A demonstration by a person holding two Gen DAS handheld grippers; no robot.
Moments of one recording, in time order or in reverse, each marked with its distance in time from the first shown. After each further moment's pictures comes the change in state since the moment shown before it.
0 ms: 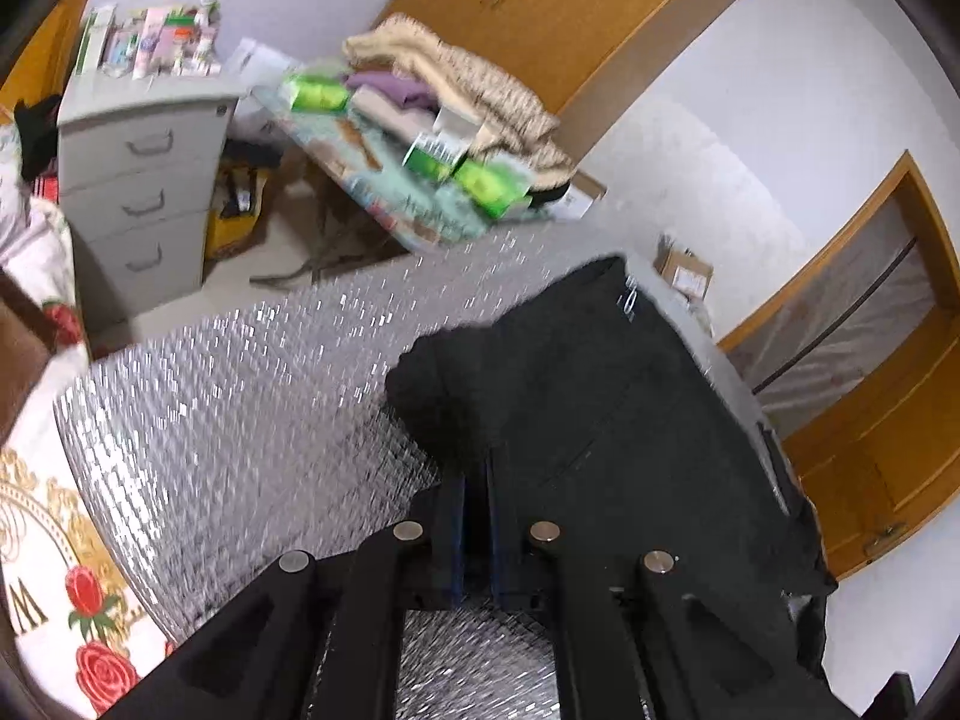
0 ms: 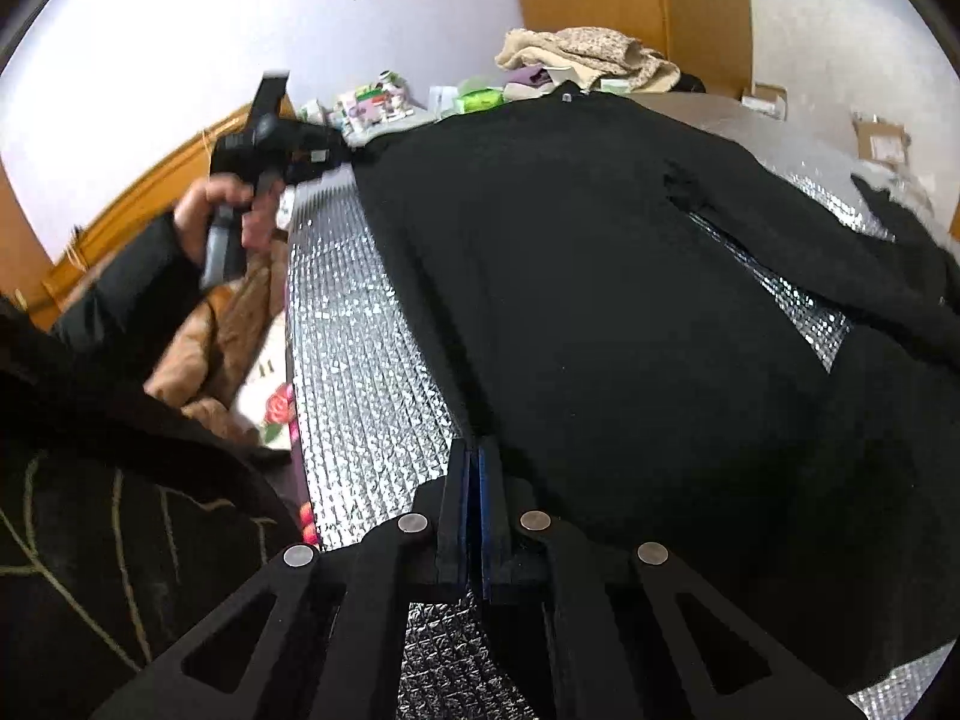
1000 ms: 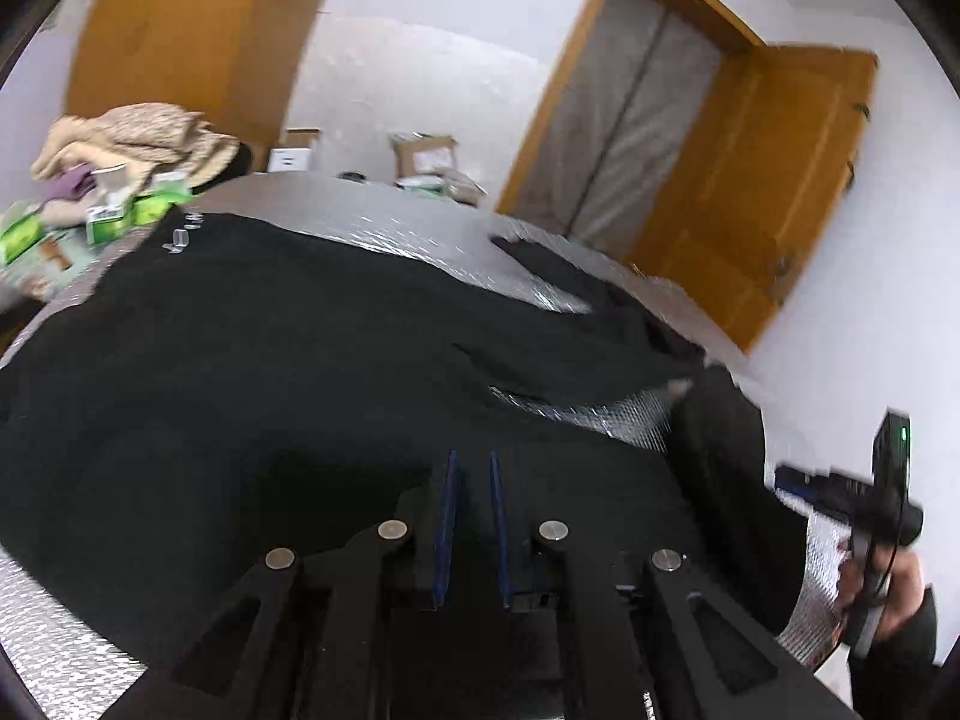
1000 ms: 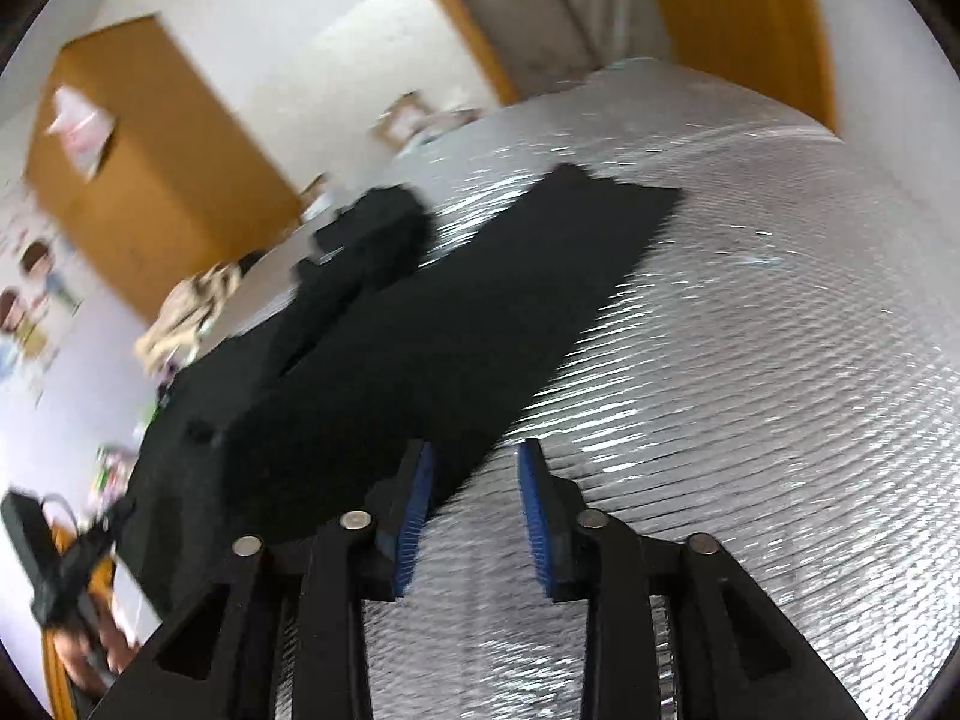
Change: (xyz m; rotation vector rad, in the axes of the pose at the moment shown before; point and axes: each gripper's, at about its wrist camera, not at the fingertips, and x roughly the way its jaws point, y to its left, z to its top) left arm 0.024 -0.220 -0.124 0.631 0.159 -0.287; right arm -0.143 -0.149 -0.132 0.992 -0.404 -0.515
